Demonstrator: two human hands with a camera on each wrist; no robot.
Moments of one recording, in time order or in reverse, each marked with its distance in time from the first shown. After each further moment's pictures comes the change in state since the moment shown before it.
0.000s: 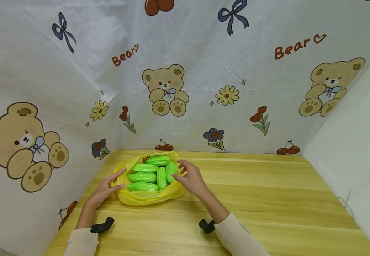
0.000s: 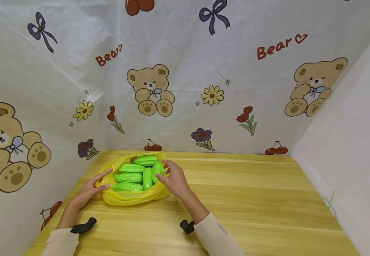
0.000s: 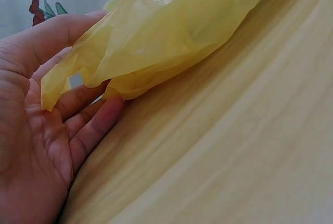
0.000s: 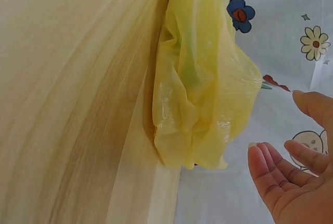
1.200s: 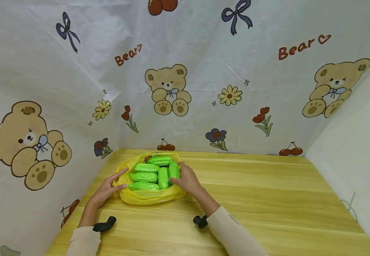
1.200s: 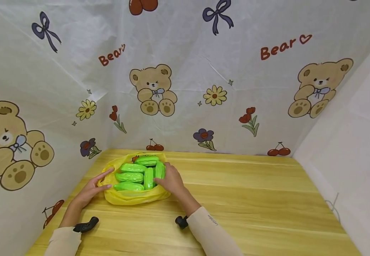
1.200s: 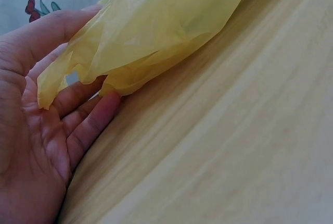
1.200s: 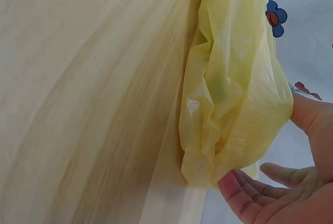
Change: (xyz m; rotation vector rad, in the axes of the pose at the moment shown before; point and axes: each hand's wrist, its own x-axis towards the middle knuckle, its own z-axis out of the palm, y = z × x) left_hand -0.001 -0.003 0.003 0.016 0.016 0.015; right_hand 0.018 0.017 0.031 -0.135 -0.107 0.166
